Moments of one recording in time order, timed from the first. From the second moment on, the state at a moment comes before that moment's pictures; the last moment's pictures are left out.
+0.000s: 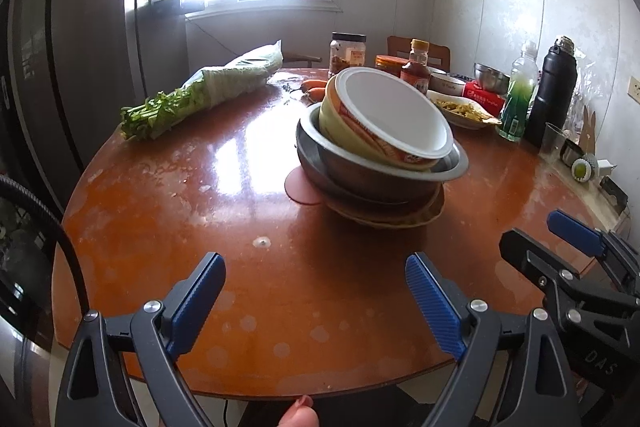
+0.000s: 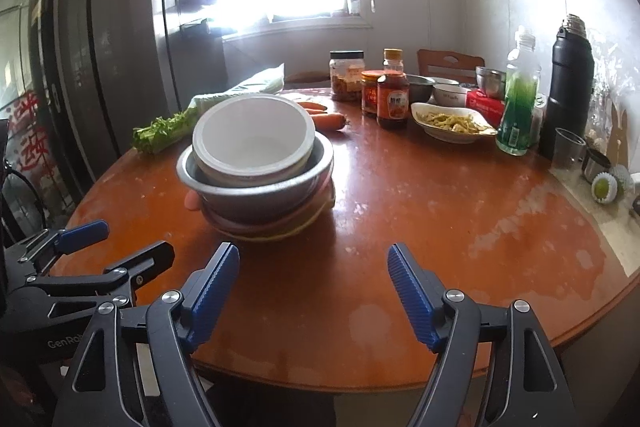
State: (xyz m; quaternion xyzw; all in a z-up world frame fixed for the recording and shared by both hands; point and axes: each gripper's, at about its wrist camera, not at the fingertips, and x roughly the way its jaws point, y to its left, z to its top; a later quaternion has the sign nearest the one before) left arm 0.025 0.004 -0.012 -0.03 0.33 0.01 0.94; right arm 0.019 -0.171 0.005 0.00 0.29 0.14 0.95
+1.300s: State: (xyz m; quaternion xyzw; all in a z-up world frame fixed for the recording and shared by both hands) left arm 0.024 0.007 -0.022 -0.03 0.35 0.02 0.94; right arm 0.013 -0.170 -0.006 0.00 0.29 0.15 0.94
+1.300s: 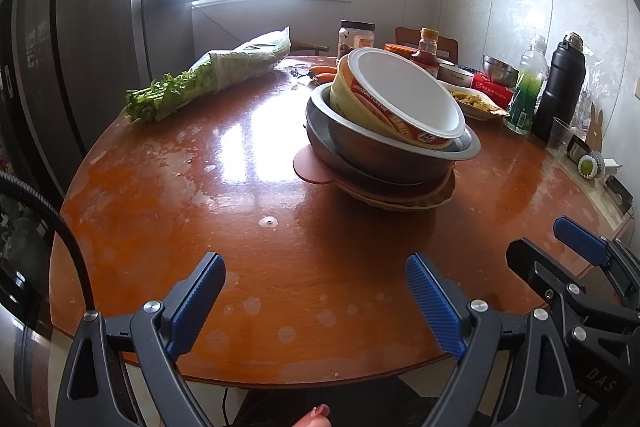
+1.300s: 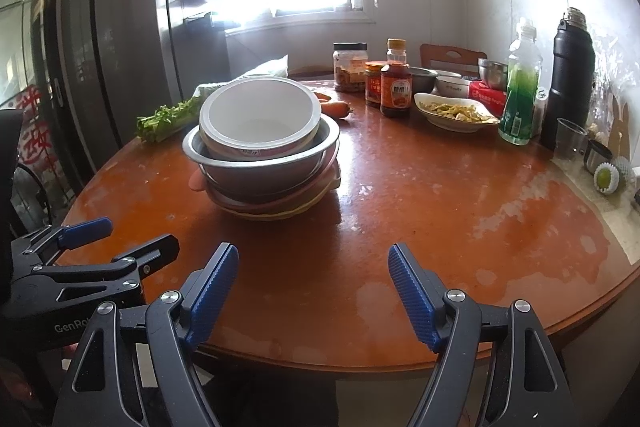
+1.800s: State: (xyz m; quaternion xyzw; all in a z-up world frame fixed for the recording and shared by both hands) left arm 0.024 0.011 -0.023 -0.03 0.35 0.03 0.93; right arm 0.015 -0.171 -0.005 0.00 0.30 0.15 0.94
